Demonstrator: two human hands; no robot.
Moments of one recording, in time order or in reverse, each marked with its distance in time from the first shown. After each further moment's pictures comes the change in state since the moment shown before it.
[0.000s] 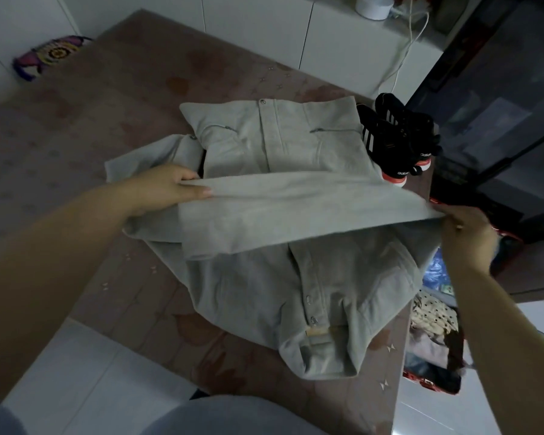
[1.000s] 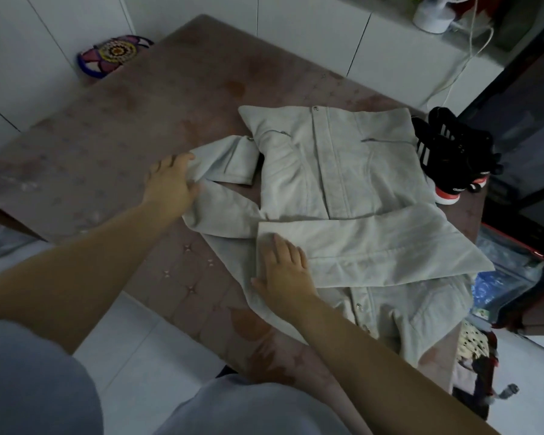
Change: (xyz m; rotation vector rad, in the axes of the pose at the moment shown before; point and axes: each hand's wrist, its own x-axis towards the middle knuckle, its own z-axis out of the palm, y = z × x) left_hand -0.006 -0.113 -0.023 0.347 0.546 -0.093; right_hand -0.184 -0.226 0.137 -0.274 -0.826 -0.599
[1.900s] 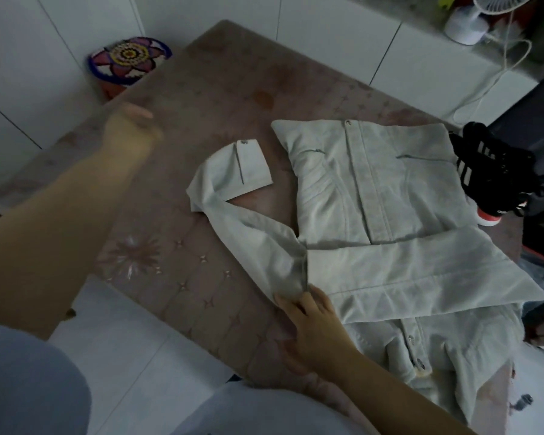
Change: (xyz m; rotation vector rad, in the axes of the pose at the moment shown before) left_hand 0.107 -0.095 -0.078 -0.622 0.158 -0.332; right_hand 0.000 -0.022 0.044 -0.135 0.246 -0.219
